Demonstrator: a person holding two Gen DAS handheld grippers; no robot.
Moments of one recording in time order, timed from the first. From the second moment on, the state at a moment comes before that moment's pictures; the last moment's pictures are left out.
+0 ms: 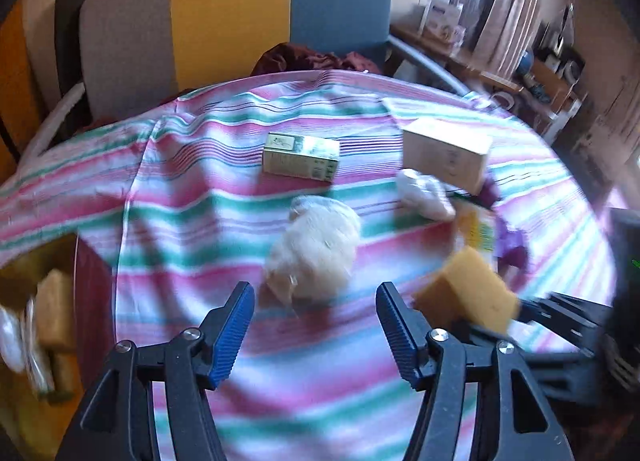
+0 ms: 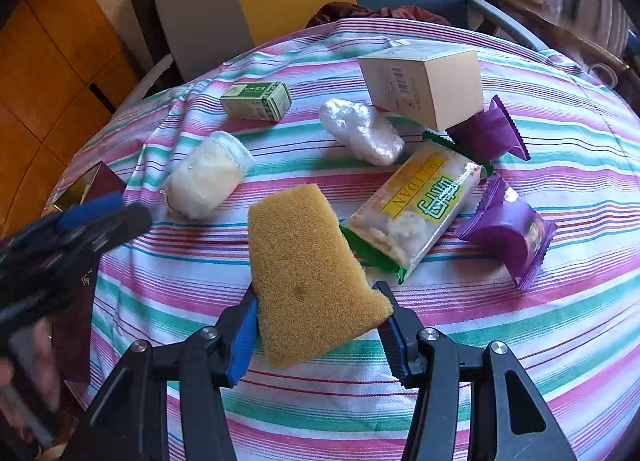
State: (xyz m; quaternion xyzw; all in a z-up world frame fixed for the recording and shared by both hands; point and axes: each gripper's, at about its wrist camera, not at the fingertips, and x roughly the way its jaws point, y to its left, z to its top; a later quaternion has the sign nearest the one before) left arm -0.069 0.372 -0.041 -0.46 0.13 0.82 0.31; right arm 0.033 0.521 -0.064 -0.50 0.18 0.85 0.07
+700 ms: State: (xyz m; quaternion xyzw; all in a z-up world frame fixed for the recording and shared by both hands) left arm -0.073 0.375 -0.080 -0.42 0.13 0.84 0.30; right arm 0.028 0.529 -0.069 -0.49 0.21 0.84 0.05
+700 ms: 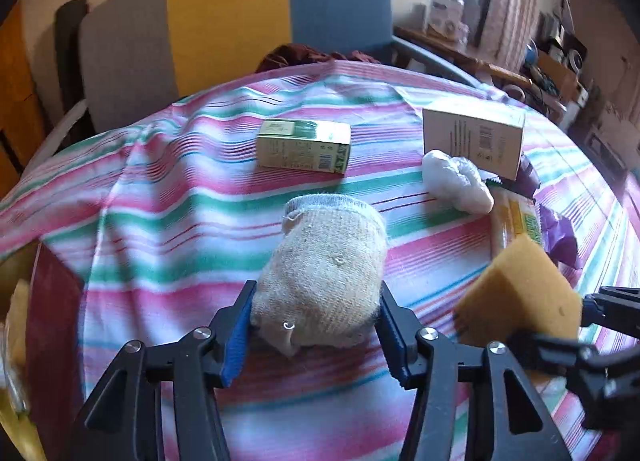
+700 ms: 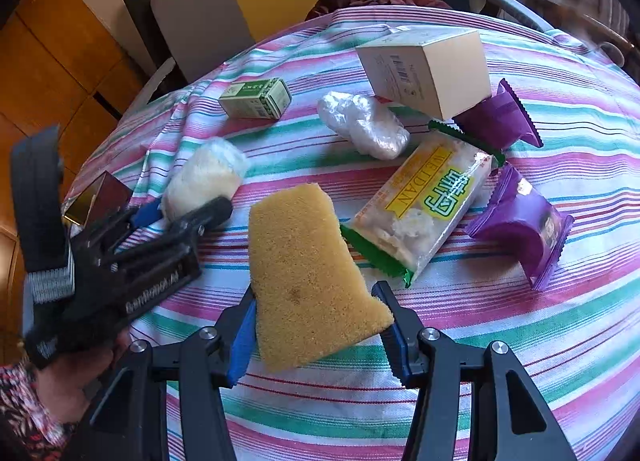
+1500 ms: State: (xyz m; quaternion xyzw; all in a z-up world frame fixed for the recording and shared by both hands) left arm 0.008 0.250 -0.012 -0.40 -0.01 0.85 0.34; right arm 0.032 0.515 -0.059 -0.45 0.23 0.86 -0.01
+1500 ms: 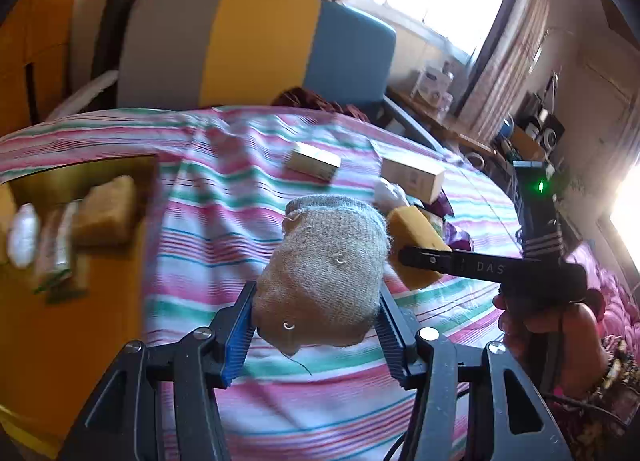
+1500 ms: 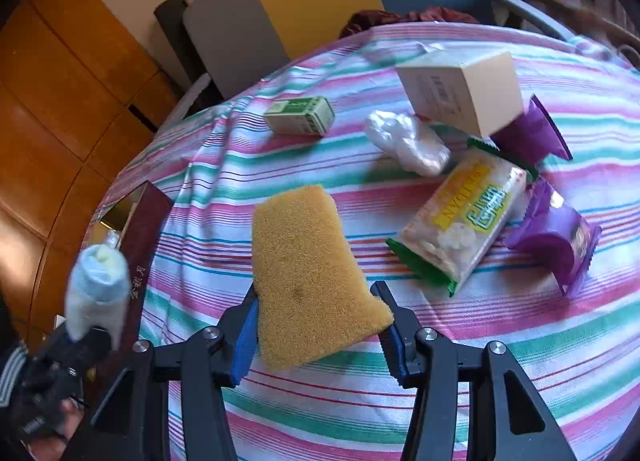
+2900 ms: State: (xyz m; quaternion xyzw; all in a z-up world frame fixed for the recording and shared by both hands) left arm -0.105 0.017 -0.064 -0.50 -0.02 0.87 0.02; right arm 0.037 0.469 -0.041 -0.39 0.13 0.91 -0.06
